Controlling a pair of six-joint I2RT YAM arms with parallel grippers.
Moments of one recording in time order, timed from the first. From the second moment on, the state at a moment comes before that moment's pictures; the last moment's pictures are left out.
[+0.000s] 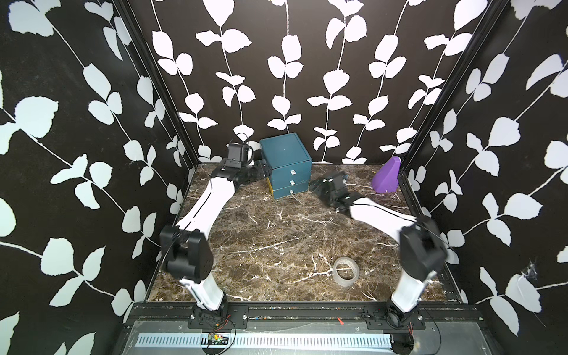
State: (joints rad) left arm -0.26 1.61 1.52 -0.55 0.23 -0.52; right arm 0.52 1.68 1.27 -0.17 0.16 1.07
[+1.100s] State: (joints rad) left arm -0.07 1.45 0.60 0.07 -0.34 0.09; right arm 0.03 1.48 0.41 0.56 0.34 0.00
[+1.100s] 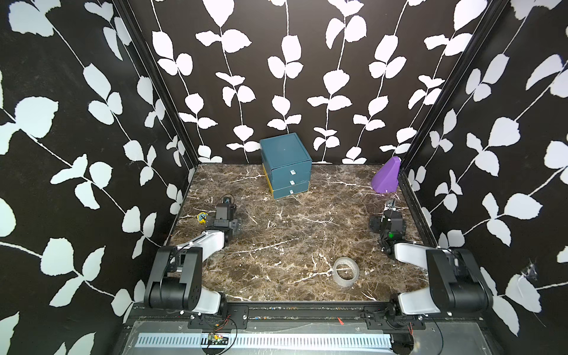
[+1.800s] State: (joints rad) left arm 0.04 1.37 0.48 0.38 -0.18 0.11; right arm 0.02 1.53 0.37 0.74 0.24 -0.02
